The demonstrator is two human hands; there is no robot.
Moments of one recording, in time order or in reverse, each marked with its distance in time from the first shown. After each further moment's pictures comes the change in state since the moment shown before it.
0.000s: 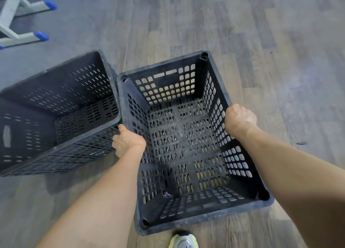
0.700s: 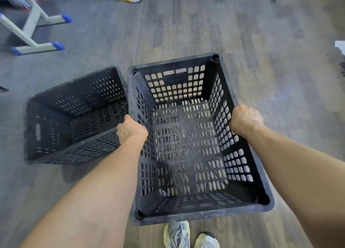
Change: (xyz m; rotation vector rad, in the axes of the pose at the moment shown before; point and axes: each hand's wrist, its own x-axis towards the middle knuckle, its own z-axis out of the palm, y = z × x) left_hand -0.072 0.018 -0.120 0.010 -0.007 0.104; right_hand -0.101 0.041 -0.111 0.032 0.050 0.000
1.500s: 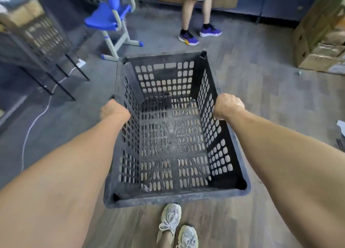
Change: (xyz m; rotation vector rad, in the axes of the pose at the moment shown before) left_hand -0.134 -0.098 -0.346 -0.152 0.239 -0.145; right_hand -0.227 -0.089 -0.275 -0.042 0.087 -0.395
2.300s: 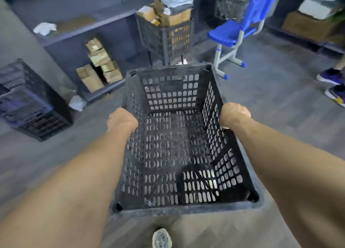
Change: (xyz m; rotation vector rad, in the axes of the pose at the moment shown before) left_hand 0.033 -0.293 -0.174 -0.133 0.153 -0.560; right_hand -0.095 -0.323 0.008 -0.231 -0.044 -0.523
